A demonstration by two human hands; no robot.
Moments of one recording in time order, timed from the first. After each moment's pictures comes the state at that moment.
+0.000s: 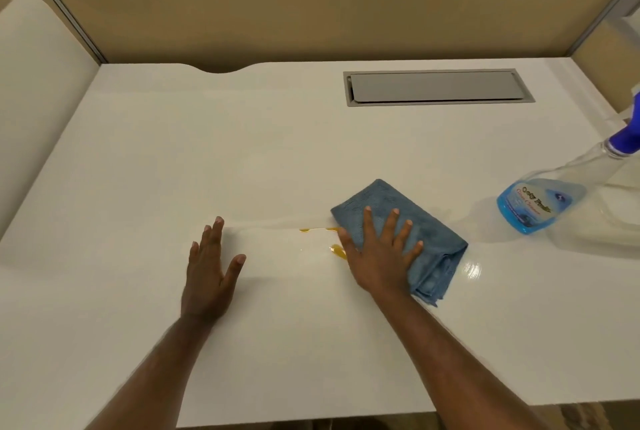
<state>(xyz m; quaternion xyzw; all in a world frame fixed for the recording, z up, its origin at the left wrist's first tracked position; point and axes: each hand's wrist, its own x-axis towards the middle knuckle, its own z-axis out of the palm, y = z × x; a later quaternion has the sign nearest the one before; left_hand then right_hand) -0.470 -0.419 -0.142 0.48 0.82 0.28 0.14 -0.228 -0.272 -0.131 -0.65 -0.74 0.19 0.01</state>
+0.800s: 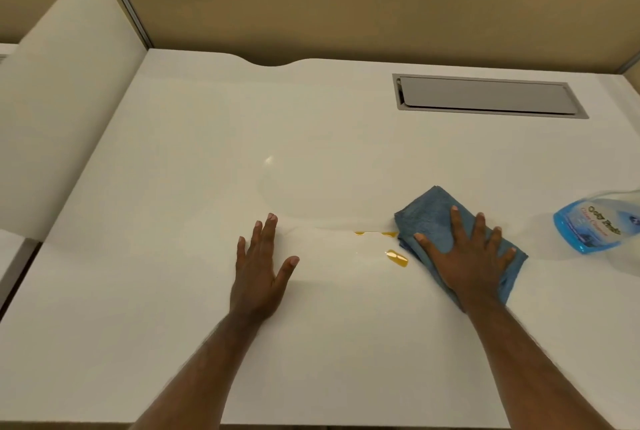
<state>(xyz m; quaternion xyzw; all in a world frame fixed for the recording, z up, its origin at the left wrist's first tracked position) -0.491 -0.432 -0.141 0.51 0.79 0.28 0.17 -0.192 -0.244 -0.143 -0.68 -0.73 0.09 0.01</state>
